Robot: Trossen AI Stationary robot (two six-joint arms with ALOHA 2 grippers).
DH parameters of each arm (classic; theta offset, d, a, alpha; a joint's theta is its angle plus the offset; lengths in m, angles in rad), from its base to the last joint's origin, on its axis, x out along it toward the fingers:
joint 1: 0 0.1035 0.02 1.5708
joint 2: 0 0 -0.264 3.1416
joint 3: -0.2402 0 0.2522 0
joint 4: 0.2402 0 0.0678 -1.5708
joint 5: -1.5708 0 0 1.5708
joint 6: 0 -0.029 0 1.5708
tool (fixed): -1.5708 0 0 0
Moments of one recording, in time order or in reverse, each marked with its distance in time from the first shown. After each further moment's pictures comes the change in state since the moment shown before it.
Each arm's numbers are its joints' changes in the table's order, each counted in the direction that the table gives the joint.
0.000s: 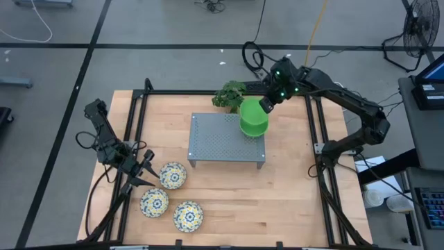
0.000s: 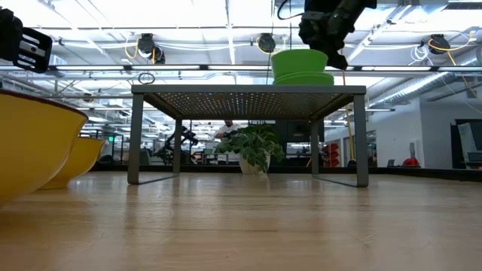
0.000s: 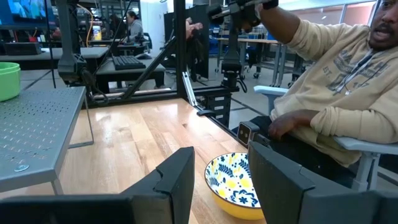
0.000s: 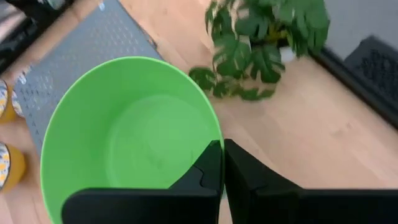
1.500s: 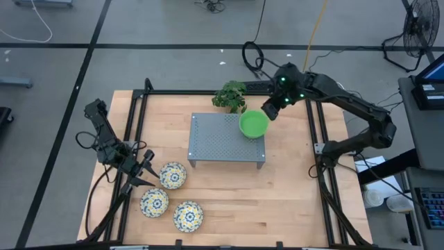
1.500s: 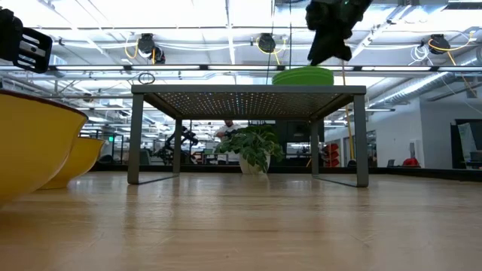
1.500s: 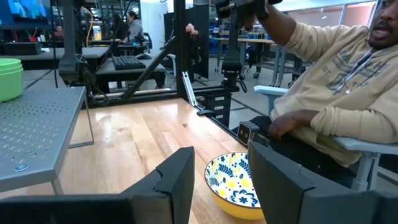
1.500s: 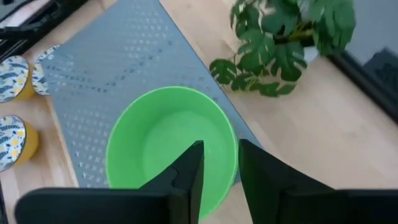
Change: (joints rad) left arm 0.000 0.000 0.000 0.000 0.000 0.000; right arm 0.067 0.096 0.046 -0.008 0.002 0.028
